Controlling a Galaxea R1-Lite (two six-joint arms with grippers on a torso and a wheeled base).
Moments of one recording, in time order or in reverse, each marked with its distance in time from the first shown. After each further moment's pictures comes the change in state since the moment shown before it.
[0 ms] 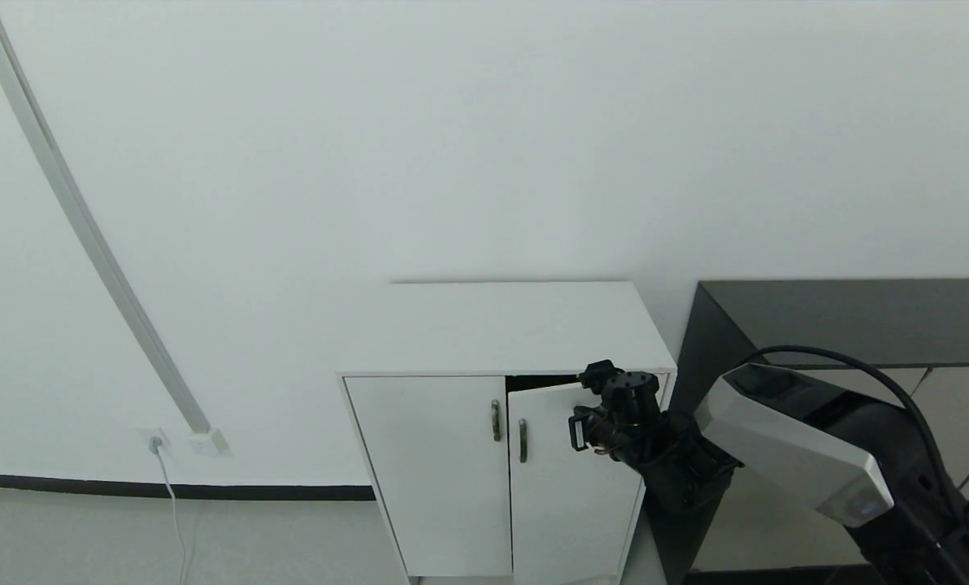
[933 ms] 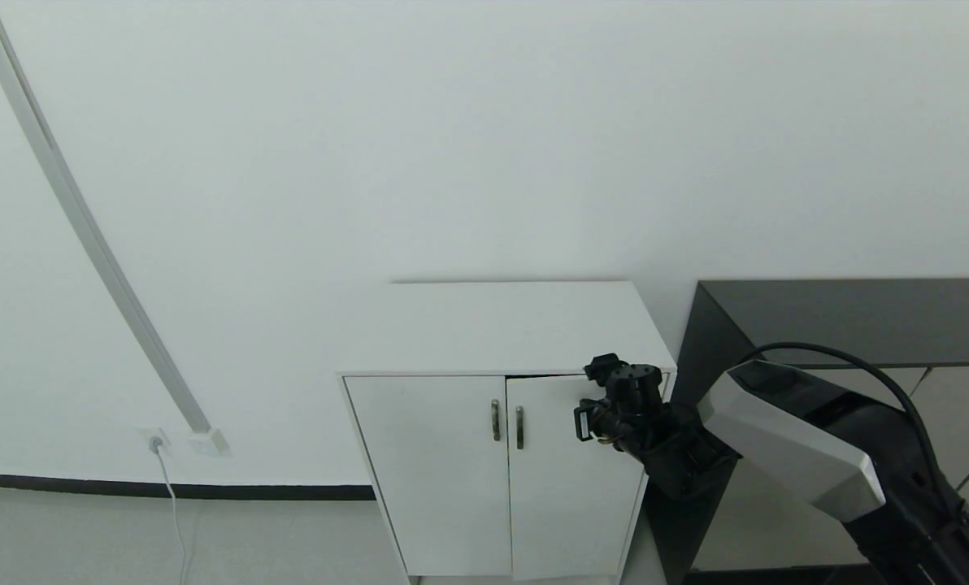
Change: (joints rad) left arm -0.001 0.000 0.000 0.000 0.000 0.000; right arm -0.028 0.027 -0.081 0.055 -0.001 -0.001
